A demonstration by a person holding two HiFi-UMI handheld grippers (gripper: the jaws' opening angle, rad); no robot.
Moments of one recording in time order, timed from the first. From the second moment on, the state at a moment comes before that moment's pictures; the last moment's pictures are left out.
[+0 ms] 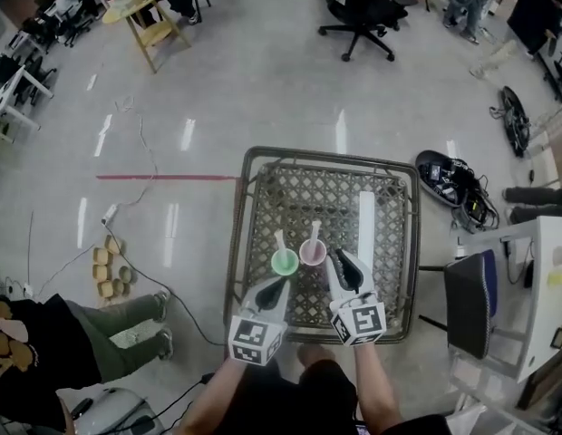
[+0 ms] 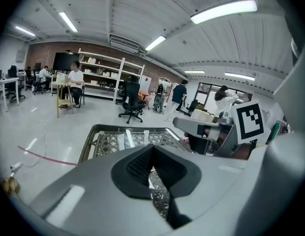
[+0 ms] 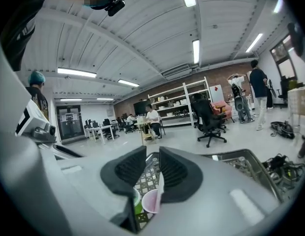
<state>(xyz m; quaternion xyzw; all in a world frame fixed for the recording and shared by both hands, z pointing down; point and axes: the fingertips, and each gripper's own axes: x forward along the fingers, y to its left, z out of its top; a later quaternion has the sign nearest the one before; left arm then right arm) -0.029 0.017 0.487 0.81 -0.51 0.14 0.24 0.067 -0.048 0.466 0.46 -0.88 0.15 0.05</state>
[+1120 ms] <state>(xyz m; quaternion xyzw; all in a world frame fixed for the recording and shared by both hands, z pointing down) -0.049 0.016 0.315 0.85 -0.51 0.09 0.13 0.096 0.019 0.312 0.52 -0.85 0.07 0.04</state>
